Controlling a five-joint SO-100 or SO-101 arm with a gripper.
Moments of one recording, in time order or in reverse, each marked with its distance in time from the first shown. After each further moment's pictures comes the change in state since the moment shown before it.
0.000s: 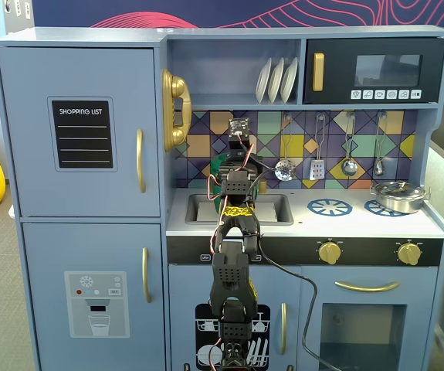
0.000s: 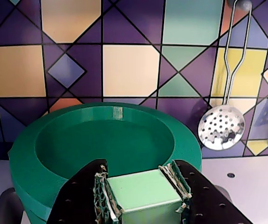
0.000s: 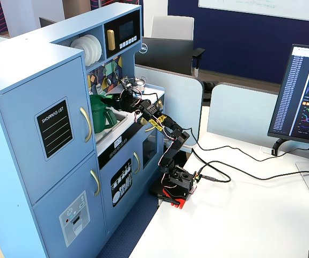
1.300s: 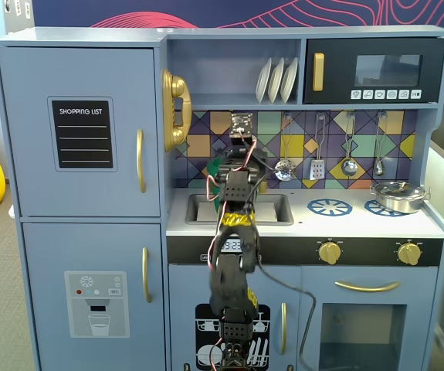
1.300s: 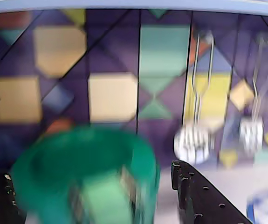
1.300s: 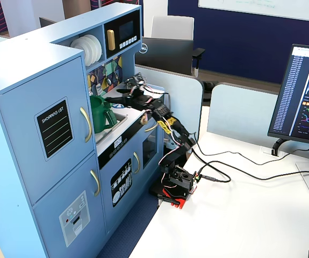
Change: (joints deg) arm 2.3 17.3 3.9 11.6 0.9
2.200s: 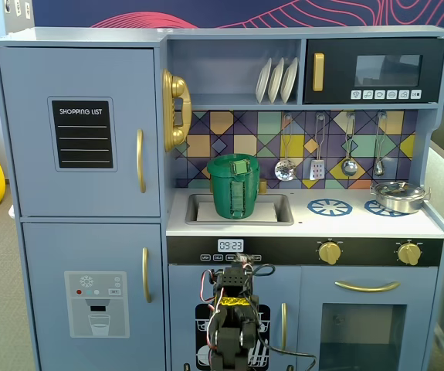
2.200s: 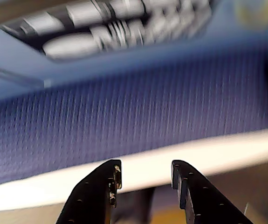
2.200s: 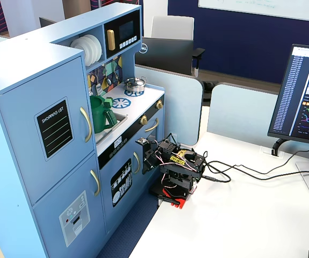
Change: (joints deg) arm -4.0 46.4 82.9 28.5 13.6
